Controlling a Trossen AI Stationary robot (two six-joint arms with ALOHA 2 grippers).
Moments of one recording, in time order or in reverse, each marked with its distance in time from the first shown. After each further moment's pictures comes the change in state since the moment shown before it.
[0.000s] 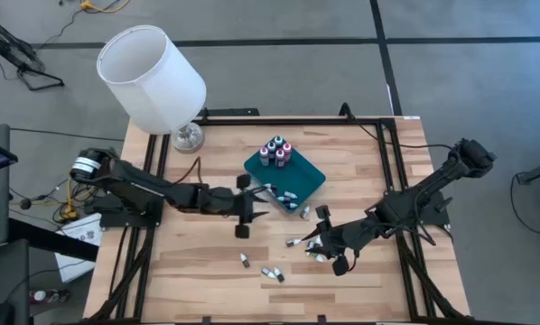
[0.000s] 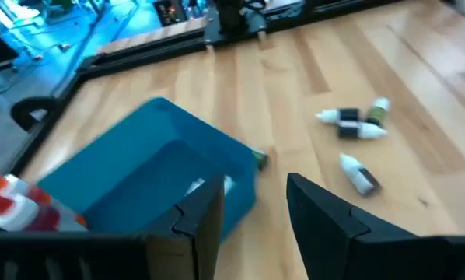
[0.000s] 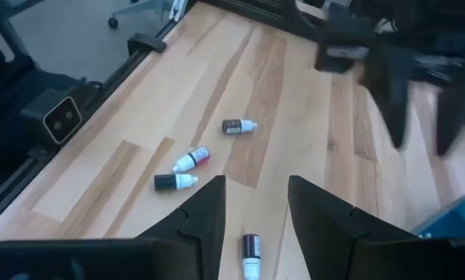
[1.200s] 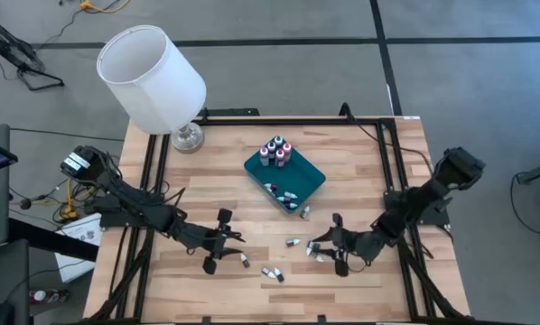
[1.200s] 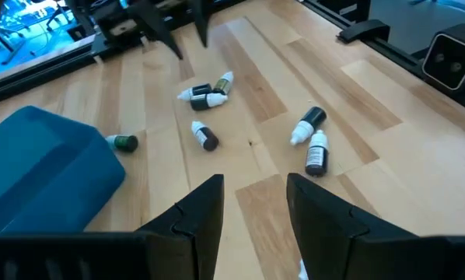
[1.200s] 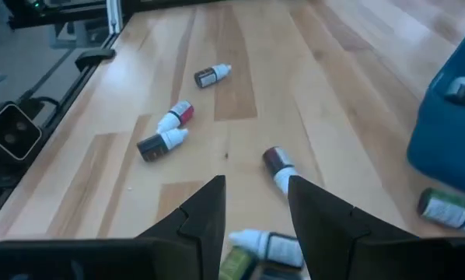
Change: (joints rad) left arm -0.359 -0.102 -0.213 0.078 -0.084 -0.034; right arm 0.146 0.175 -0.456 0.687 0.275 0.479
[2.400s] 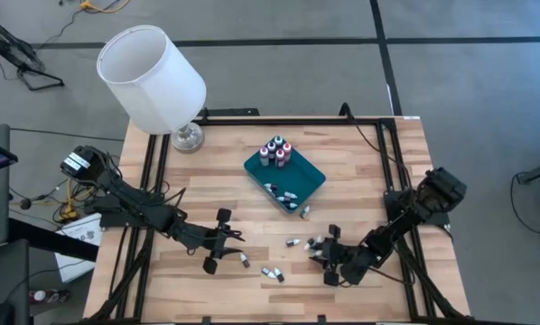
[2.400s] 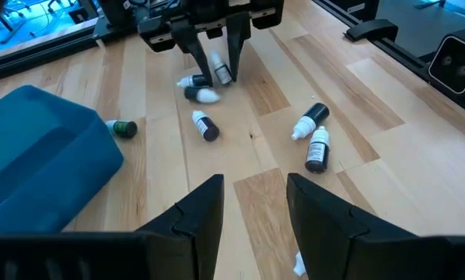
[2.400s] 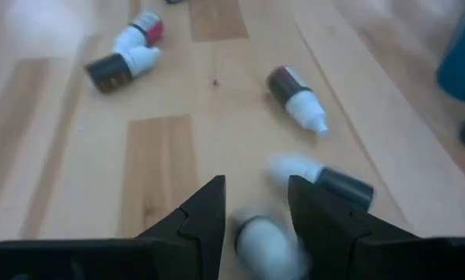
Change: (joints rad) left arm -0.003 0.001 0.001 -0.023 -0.014 -0.066; right arm 0.068 0.282 0.190 -0.228 0.091 0.194
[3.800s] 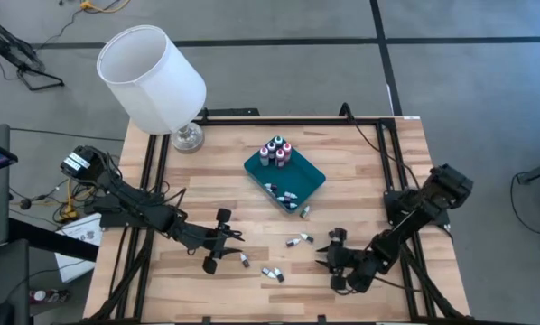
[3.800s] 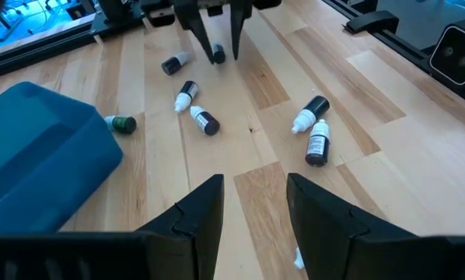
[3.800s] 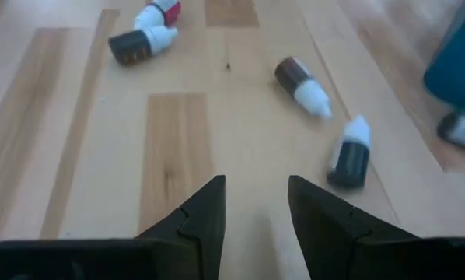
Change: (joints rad) left arm 0.000 0.000 0.000 -0.016 0.001 0.004; right arm 0.072 -0.062 0.046 -0.214 0.049 0.030
